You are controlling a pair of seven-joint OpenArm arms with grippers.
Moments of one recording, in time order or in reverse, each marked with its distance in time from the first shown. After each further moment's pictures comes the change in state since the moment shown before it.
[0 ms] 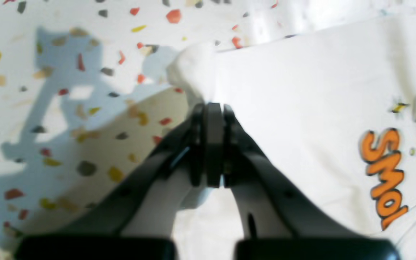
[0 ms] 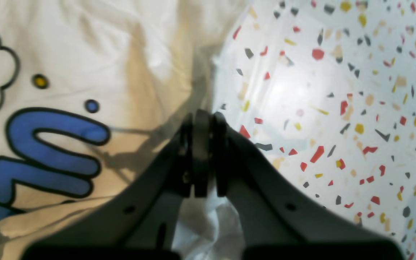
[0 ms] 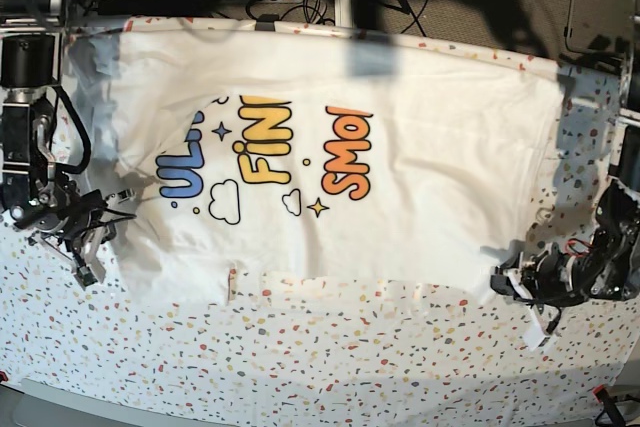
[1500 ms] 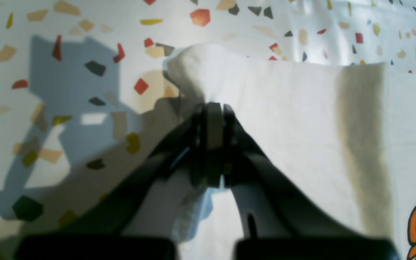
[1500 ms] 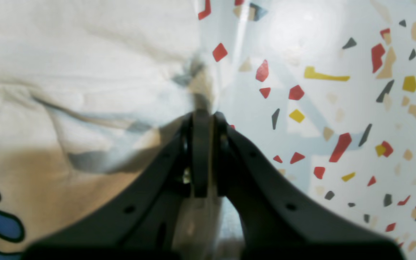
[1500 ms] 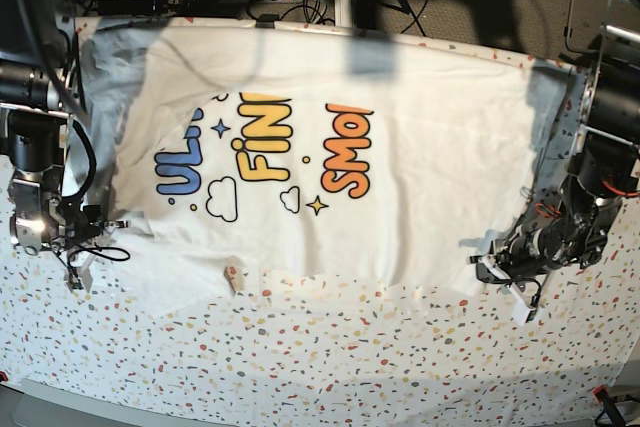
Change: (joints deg) left arm -4.3 9.3 3.5 -28.0 7.1 -1.1 -27.9; right arm 22.2 -4.4 -0.1 -45.2 -10.3 -6.8 6.6
